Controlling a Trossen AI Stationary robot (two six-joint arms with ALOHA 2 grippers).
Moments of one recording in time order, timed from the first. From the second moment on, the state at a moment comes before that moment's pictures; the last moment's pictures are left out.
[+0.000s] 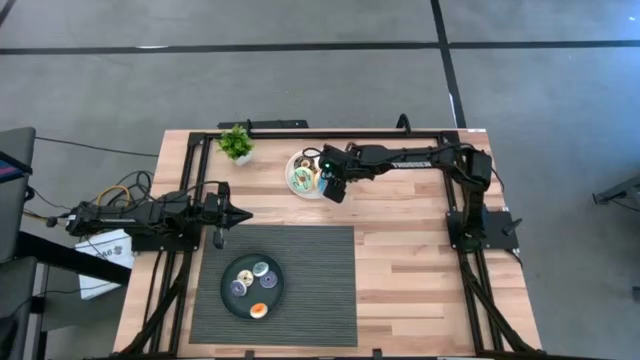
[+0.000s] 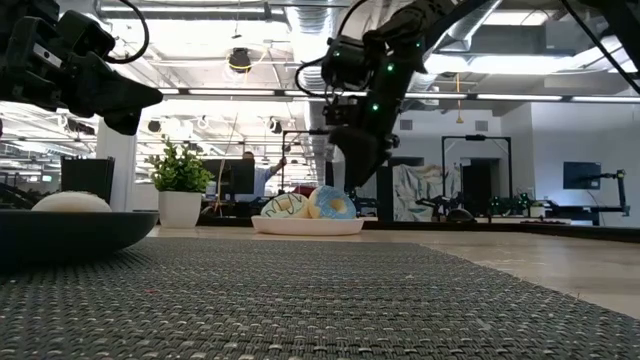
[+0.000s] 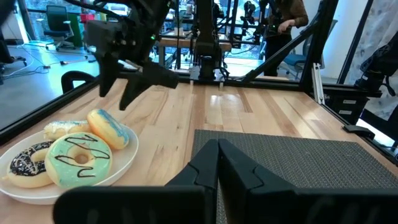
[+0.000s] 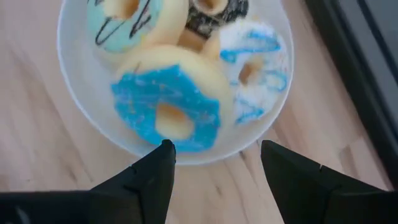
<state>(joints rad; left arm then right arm) 0.02 0.07 0.02 0.01 -0.01 -0.08 -0.27 1.93 1.43 -0.65 0.26 0.03</state>
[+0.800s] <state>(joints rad) 0.02 0.07 0.02 0.01 -0.01 -0.08 0.04 1.25 0.35 0.52 0.03 0.28</state>
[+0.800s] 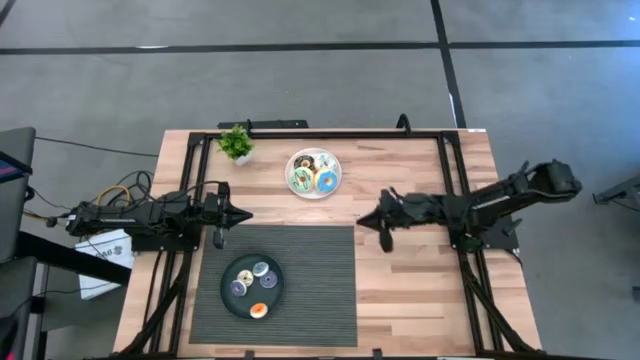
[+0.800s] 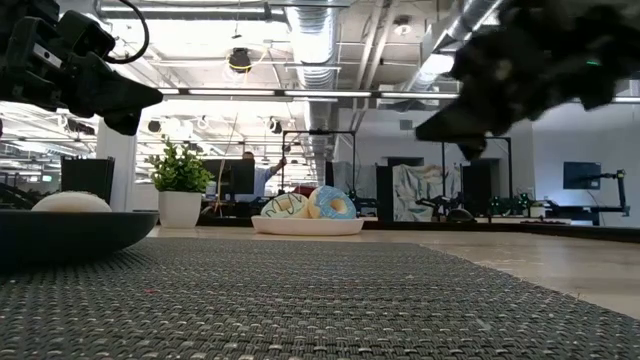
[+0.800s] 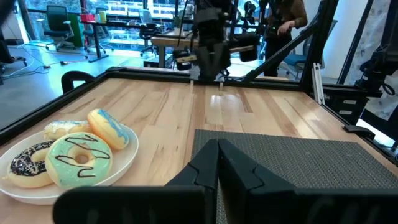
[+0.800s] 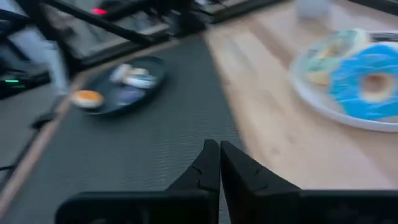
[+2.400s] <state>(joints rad) 0.02 0.07 0.02 0.01 -0.01 -0.08 0.05 0.22 0.01 0.14 0.16 0.23</state>
